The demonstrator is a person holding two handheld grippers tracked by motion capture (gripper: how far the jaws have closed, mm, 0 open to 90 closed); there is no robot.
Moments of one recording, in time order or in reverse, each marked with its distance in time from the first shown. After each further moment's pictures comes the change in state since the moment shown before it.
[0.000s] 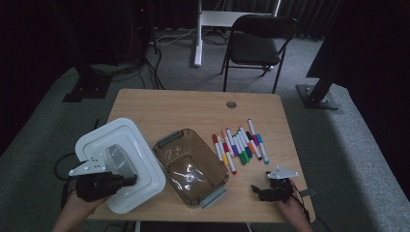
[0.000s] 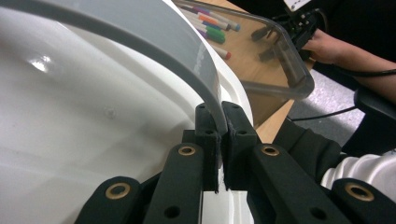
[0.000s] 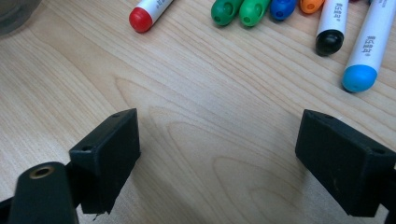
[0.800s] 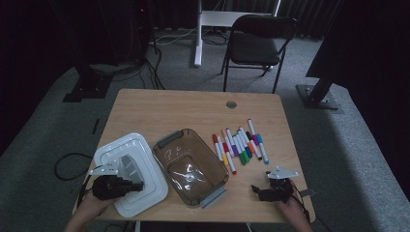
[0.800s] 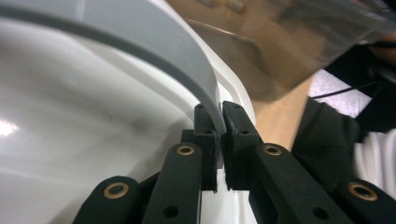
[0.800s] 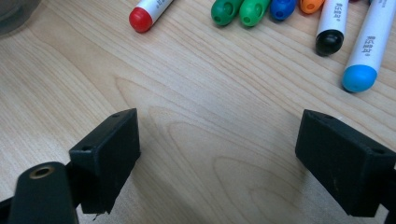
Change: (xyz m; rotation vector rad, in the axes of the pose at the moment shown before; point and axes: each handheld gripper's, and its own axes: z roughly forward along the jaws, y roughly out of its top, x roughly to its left) left arm 0.056 -0.060 0.063 0.065 -0.101 -0.068; right arm 0.000 0.000 0.000 0.000 -0.001 -0.001
